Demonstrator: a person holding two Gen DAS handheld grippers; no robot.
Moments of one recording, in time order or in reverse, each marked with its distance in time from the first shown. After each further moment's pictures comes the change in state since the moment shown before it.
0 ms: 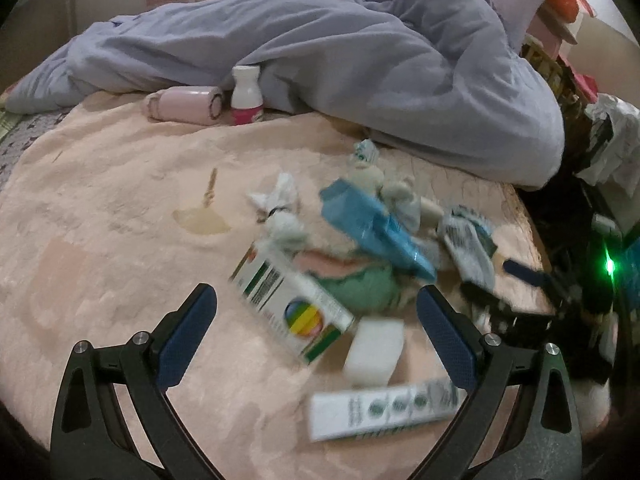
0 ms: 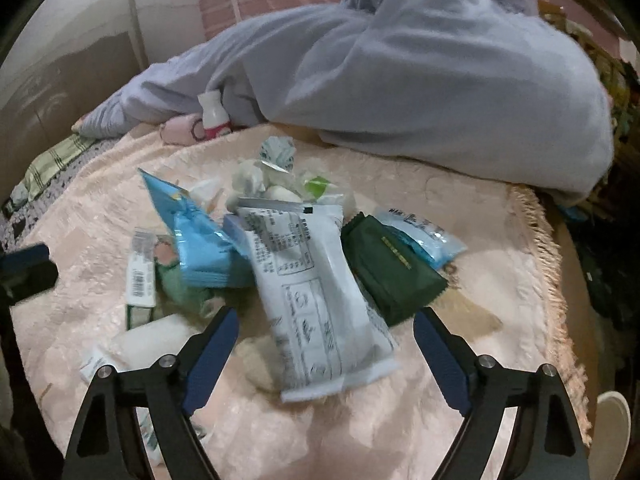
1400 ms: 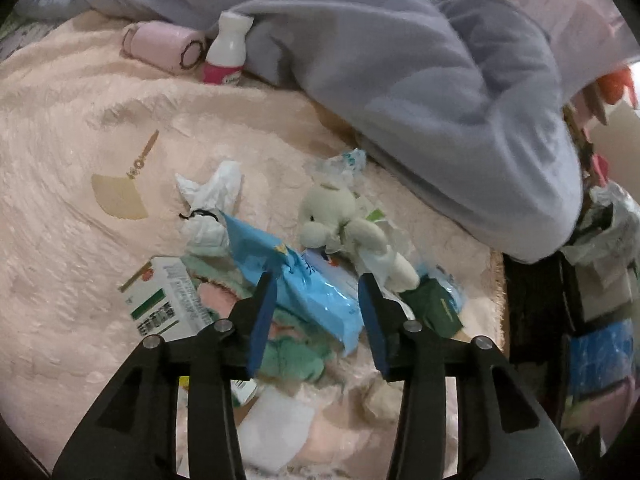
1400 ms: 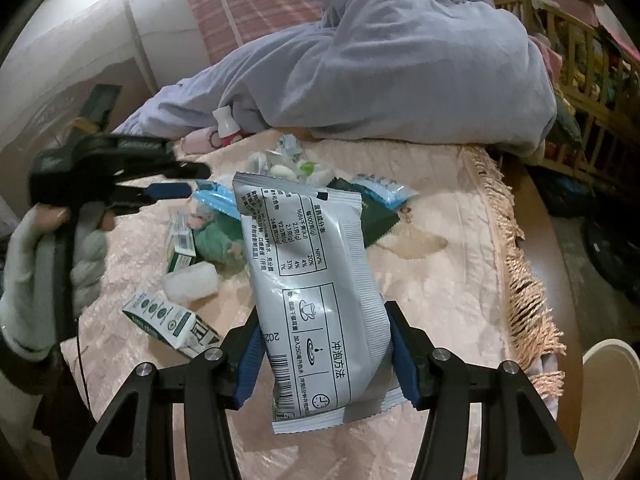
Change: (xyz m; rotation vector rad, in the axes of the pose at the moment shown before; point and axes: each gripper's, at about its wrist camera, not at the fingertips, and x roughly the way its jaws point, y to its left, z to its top) left arm 0.074 -0.022 0.036 -0.288 0.094 -0.115; right arm -0.078 -0.033 -0.063 0.073 -0.047 0.088
